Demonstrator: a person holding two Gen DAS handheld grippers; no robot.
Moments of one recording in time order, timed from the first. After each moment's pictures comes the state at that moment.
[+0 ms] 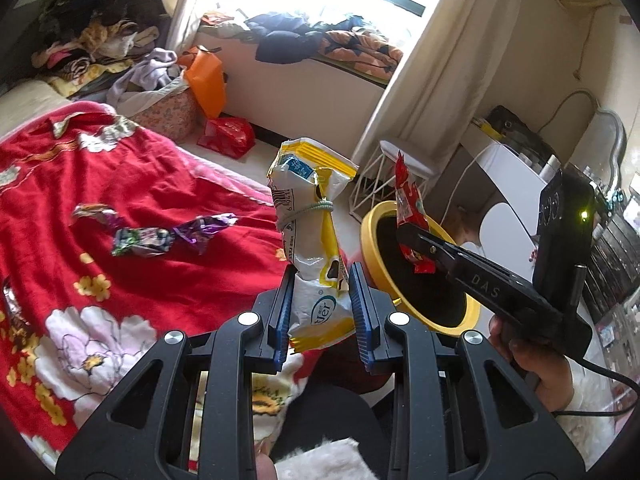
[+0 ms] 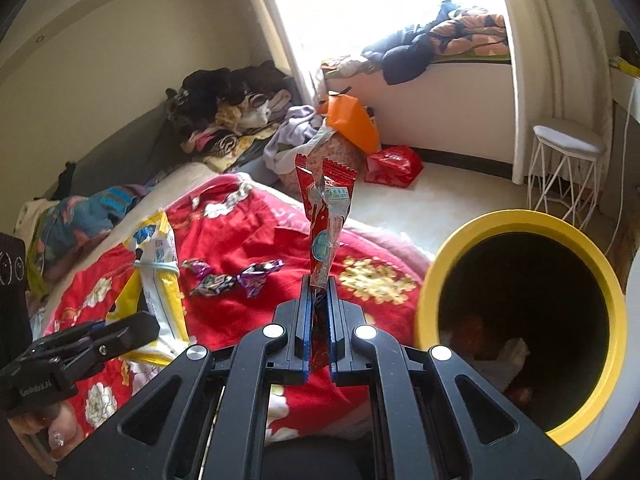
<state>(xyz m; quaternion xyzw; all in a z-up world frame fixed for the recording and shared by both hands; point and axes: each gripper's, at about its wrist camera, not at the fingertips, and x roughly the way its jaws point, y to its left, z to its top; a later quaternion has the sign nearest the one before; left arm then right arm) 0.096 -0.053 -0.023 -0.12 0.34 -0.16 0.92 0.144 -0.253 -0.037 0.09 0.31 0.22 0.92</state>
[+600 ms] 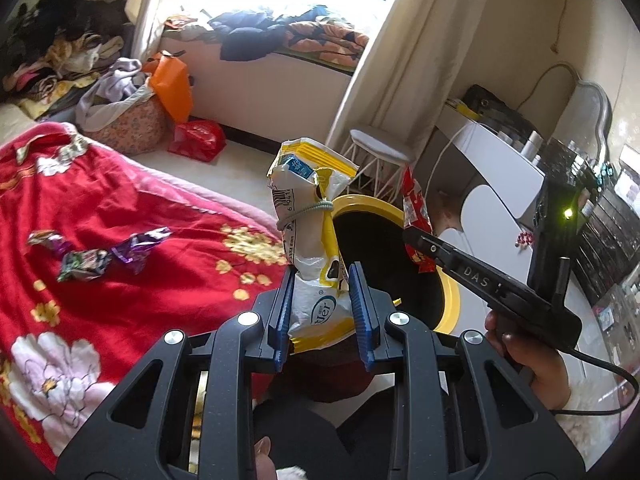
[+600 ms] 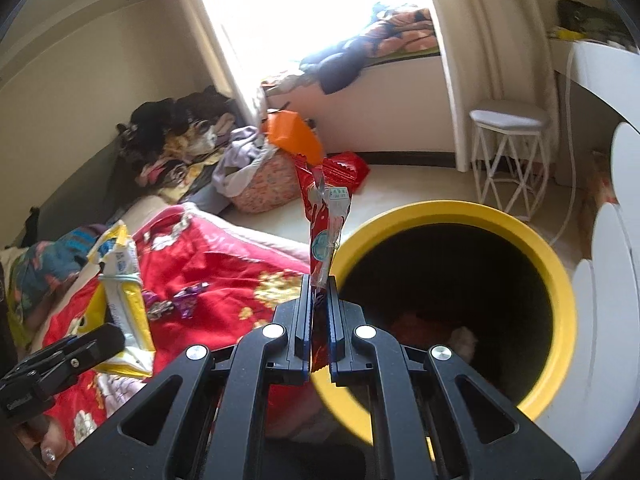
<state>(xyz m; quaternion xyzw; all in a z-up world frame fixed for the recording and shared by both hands) 0.115 -0.114 -0.022 -0.09 0.34 -0.20 0.91 0.145 -0.335 -0.054 0.14 0.32 0.12 0.93</state>
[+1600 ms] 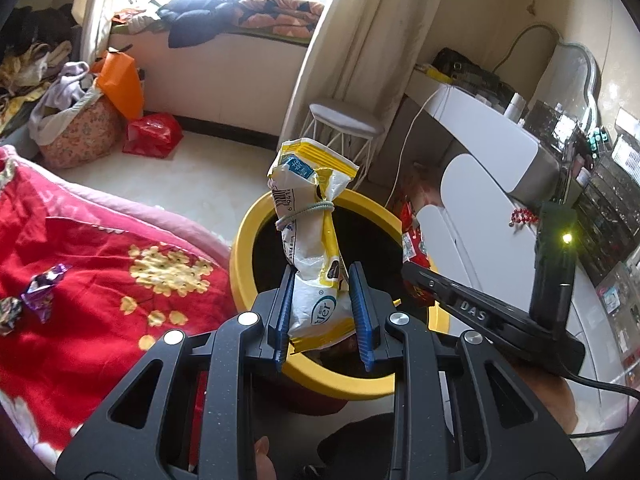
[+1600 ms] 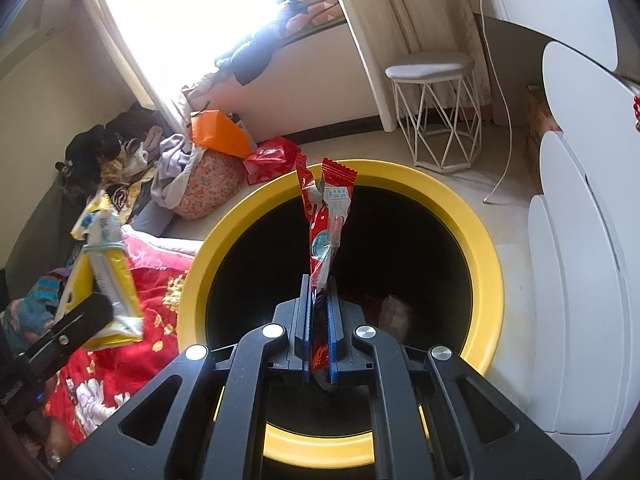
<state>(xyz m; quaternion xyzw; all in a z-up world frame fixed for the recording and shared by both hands) 0.176 -0.203 -0.051 -0.05 0.37 -0.26 0.89 0.160 -0.412 -0.102 0.21 0.37 0.03 0.90</state>
